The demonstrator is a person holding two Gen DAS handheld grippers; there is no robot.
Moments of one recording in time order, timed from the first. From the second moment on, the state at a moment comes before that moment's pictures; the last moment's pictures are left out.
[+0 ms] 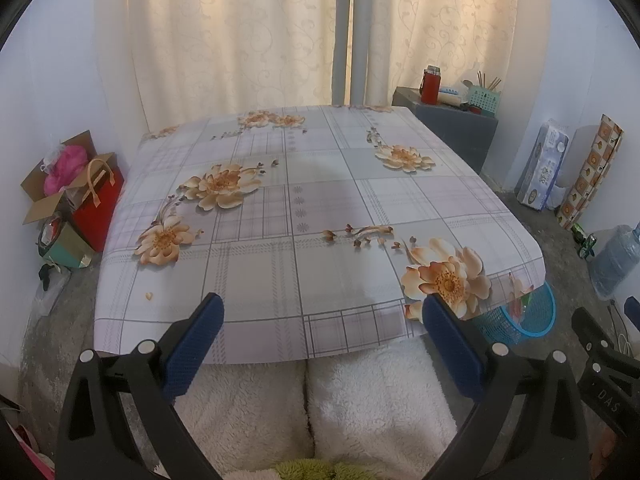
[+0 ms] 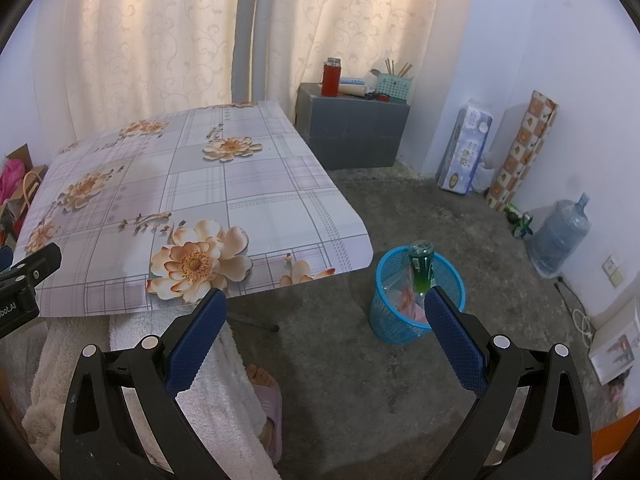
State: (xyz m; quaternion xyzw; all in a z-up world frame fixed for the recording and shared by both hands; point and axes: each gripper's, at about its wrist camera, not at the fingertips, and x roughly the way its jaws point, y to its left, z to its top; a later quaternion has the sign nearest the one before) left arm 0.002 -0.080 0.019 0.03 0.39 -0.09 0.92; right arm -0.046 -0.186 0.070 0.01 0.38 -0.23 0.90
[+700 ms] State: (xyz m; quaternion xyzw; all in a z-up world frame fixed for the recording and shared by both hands) left arm 0.002 -0.080 0.019 0.03 0.39 -0.09 0.92; right arm -0.048 -0.191 0.079 0.01 0.37 -0.23 0.90
